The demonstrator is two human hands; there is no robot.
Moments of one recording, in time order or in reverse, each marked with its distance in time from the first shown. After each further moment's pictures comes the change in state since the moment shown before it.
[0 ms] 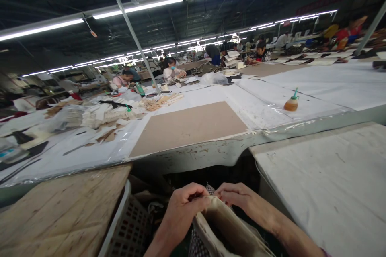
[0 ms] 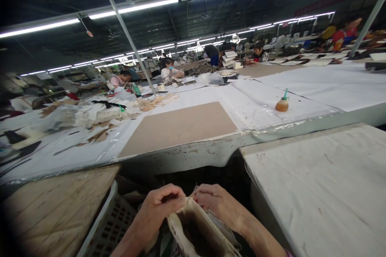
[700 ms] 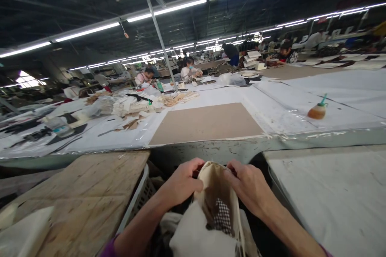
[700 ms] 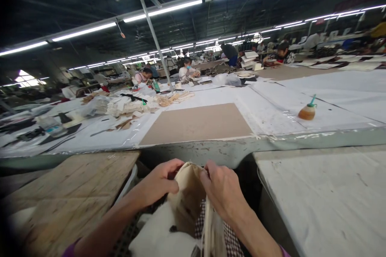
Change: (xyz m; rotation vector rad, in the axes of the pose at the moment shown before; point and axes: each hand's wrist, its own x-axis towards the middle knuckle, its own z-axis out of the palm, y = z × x) left_hand -0.002 0.034 -0.042 -0.043 -0.120 -0.060; right_hand 0.022 -0.035 0.015 -0.846 0.343 0.041
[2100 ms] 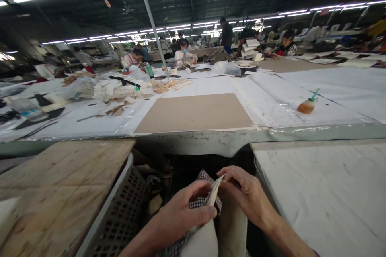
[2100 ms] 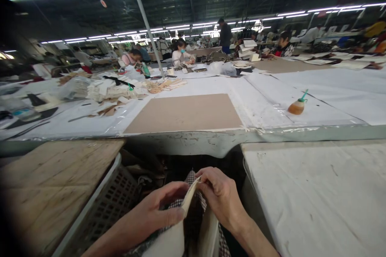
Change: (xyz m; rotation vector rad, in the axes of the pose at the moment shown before) left_hand -0.021 -0.014 0.054 -0.187 -0.218 -0.041; right_hand -0.028 0.069 0.029 0.522 0.070 -0.238
